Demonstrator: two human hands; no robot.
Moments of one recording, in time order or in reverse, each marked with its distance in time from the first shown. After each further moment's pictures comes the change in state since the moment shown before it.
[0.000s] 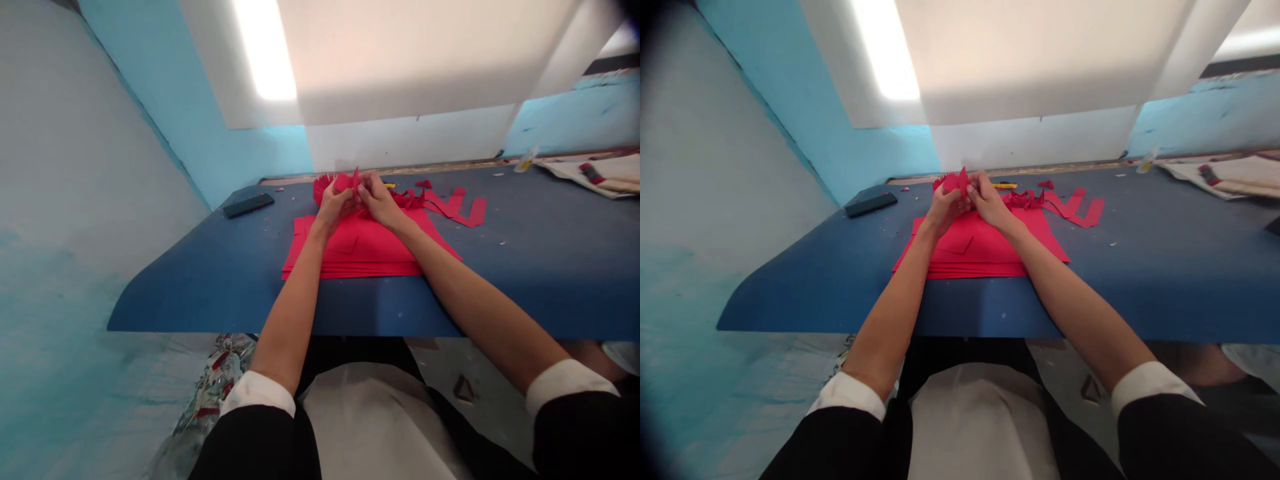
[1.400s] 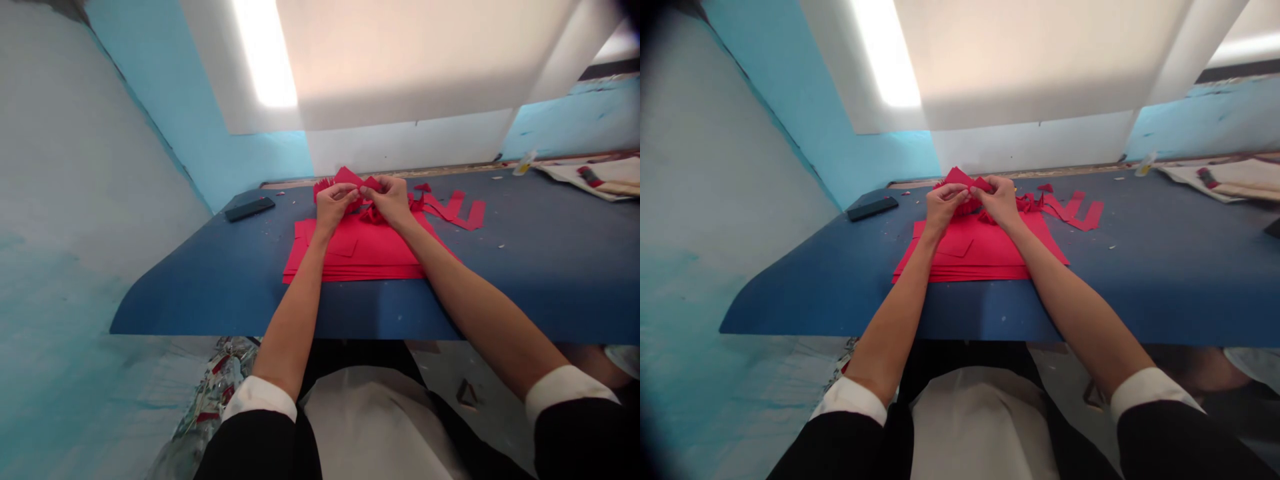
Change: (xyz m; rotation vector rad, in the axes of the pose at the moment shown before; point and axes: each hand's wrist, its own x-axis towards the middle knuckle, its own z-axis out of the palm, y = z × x) left_hand 0.025 -0.018 -0.024 0.258 -0.009 0.373; right_hand 0.005 -0.011 -0.009 -0.128 0.303 0.102
